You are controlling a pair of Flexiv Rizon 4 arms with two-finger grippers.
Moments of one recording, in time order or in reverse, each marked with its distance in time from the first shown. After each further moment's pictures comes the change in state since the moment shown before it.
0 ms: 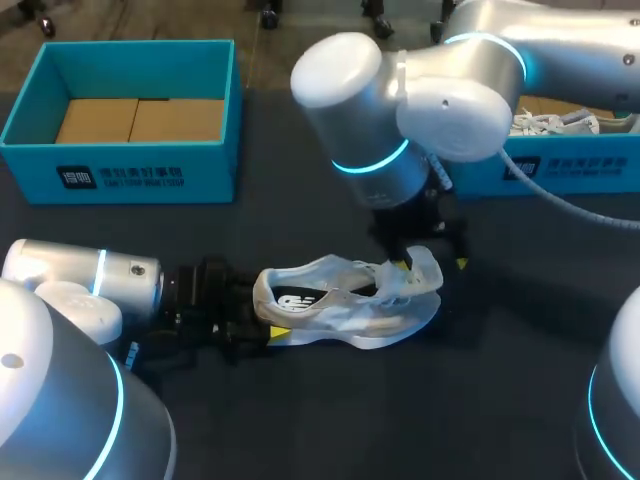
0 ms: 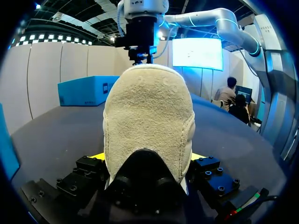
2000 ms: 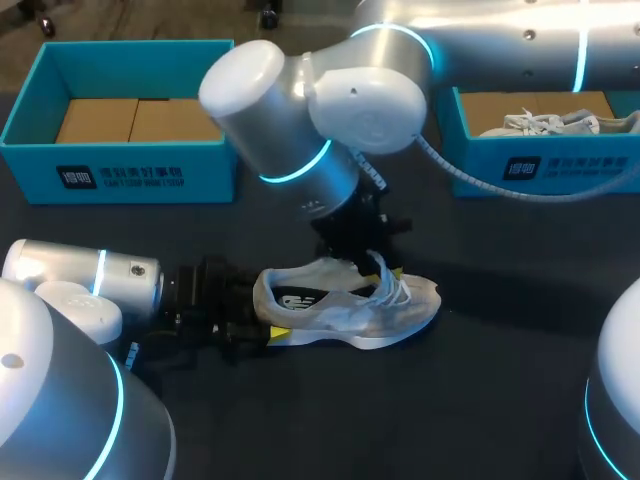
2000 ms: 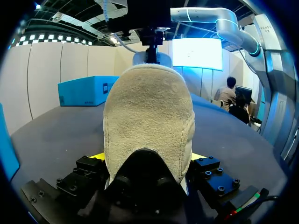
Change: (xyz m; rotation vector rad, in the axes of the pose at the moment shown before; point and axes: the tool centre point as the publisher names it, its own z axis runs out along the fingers) left arm 0.000 0.000 0.000 0.001 0.000 0.000; right arm 0.045 -0.043 -0.035 0.043 -0.078 -0.168
